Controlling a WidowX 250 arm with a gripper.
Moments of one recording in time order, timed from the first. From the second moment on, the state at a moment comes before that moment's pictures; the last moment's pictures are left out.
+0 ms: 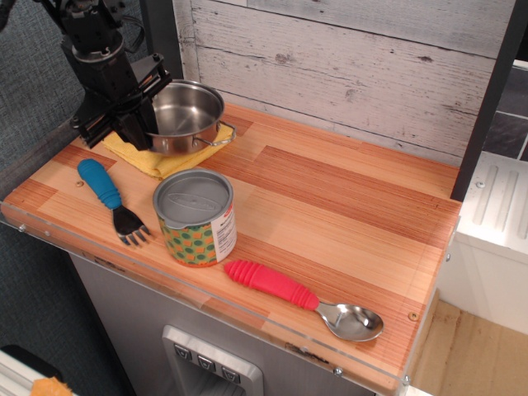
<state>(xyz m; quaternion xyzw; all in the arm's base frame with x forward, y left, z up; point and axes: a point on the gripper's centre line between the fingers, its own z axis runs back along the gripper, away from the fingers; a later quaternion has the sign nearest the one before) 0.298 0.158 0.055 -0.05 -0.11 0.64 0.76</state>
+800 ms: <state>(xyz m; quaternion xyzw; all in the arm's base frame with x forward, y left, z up) 0.305 0.173 0.037 -0.04 -0.08 0.63 0.77</state>
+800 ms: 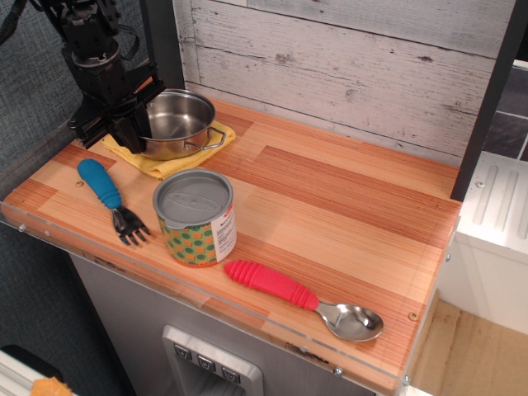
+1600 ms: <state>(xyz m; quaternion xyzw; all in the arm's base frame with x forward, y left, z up) 0.311 0.164 0.074 0.02 -0.08 0.57 0.81</state>
